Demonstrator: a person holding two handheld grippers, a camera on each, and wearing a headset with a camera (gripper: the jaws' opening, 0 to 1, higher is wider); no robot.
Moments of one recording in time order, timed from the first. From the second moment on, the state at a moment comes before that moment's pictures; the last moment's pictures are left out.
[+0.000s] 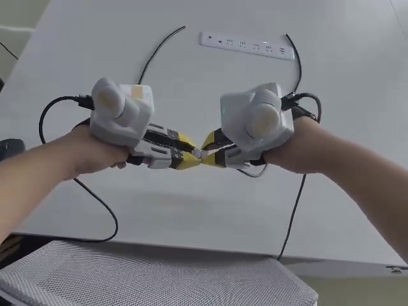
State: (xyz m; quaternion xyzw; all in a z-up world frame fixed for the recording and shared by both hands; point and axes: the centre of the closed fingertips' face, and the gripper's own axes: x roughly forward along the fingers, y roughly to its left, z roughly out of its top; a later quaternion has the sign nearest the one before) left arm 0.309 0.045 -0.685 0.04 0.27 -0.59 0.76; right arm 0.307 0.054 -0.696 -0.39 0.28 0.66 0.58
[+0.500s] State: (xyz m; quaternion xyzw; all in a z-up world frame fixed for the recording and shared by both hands) left arm 0.302 0.050 -0.681 0.11 0.22 -0.59 0.76; right arm 0.306 0.051 -0.683 -0.24 0.36 0.67 0.60
